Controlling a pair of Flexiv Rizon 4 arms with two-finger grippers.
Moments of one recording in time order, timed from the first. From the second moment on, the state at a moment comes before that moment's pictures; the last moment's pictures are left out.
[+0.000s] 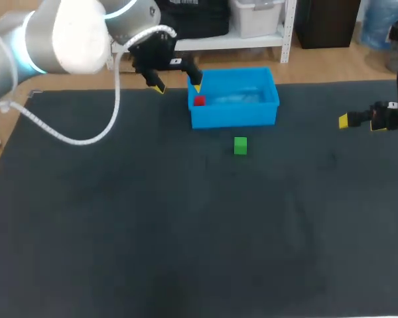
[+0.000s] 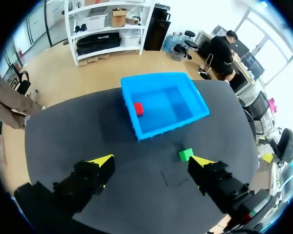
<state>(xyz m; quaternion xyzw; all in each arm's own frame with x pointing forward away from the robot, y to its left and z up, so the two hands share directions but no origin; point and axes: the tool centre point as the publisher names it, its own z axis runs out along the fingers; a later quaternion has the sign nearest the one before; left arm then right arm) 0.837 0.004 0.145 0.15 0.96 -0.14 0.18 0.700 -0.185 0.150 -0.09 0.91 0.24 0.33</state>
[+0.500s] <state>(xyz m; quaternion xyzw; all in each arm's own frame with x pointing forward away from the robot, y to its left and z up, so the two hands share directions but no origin) 0.810 0.017 0.139 0.14 0.95 -0.18 0.22 0.700 -0.185 0.150 -0.09 0.91 0.24 0.33</state>
